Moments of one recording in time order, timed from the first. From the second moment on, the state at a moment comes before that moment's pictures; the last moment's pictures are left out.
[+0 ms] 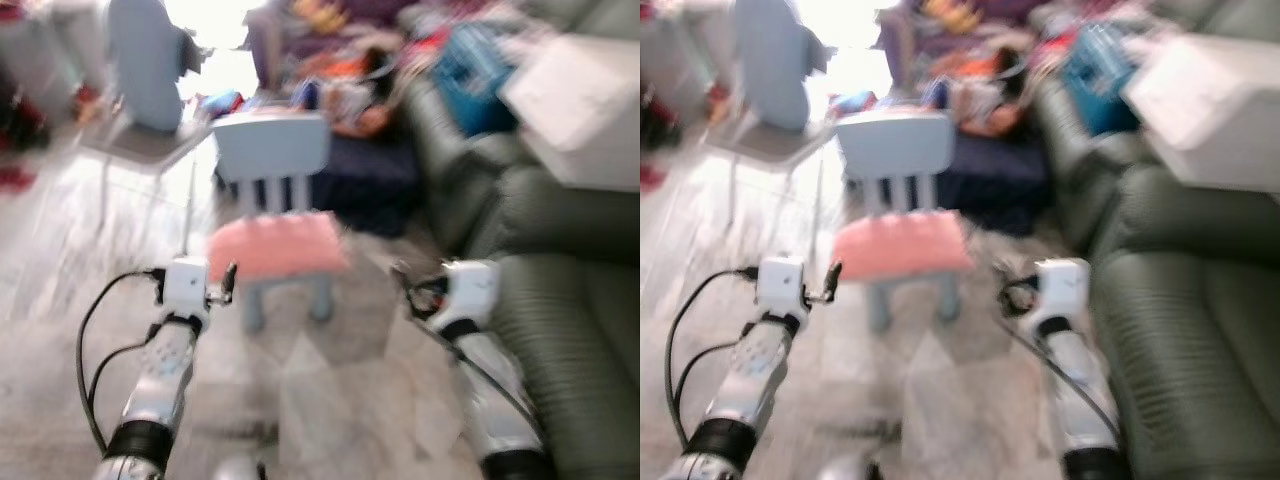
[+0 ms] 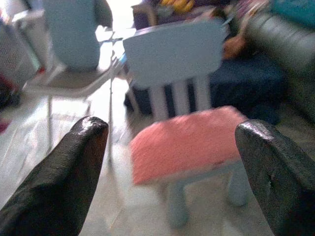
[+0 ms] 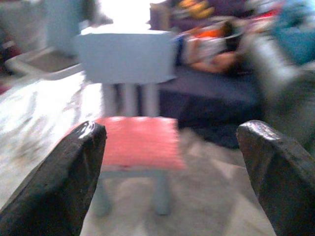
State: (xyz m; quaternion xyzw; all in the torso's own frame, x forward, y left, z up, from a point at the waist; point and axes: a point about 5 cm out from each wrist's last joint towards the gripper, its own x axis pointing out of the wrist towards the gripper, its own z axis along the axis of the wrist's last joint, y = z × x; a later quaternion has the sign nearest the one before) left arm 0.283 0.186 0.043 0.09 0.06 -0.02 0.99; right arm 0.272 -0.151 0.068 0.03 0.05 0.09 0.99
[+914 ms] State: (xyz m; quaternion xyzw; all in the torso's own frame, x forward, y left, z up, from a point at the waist) left arm 0.289 0.166 0.043 0.09 0.07 -0.04 0.99; right arm 0.273 -0.167 0.065 0.02 0.05 0.07 1.00
